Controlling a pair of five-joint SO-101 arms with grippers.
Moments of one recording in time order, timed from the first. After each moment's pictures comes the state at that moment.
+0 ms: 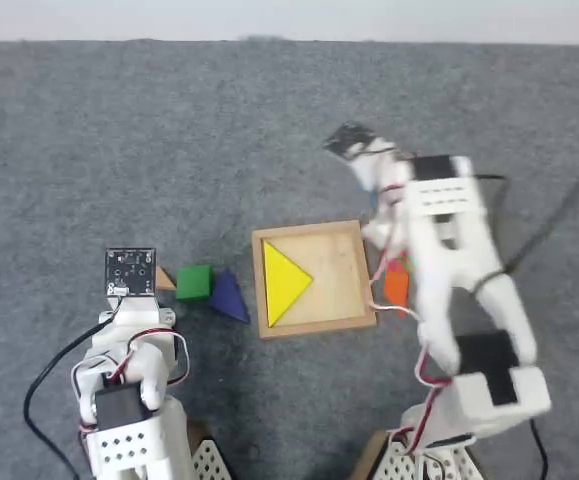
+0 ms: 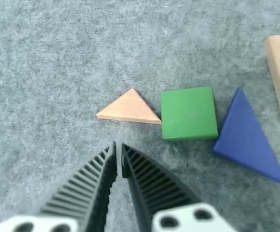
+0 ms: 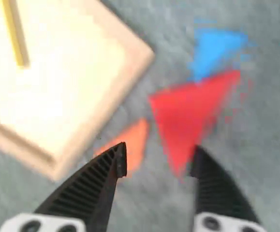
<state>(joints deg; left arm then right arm) -19.4 -101.7 97.1 67.8 -5.8 -12.1 3.7 11.9 72.8 37.3</state>
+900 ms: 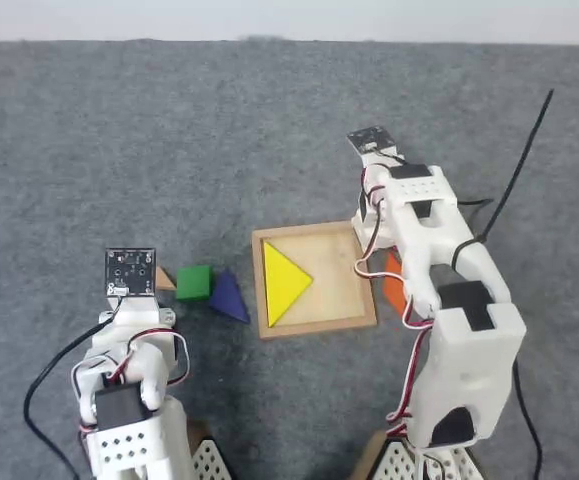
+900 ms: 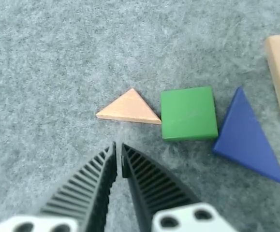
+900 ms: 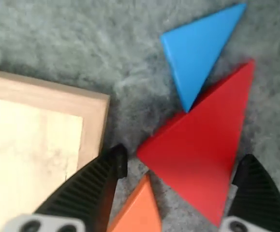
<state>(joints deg) -19.4 -101.7 97.1 67.8 -5.8 -11.5 24.6 7.4 61.1 10.6</state>
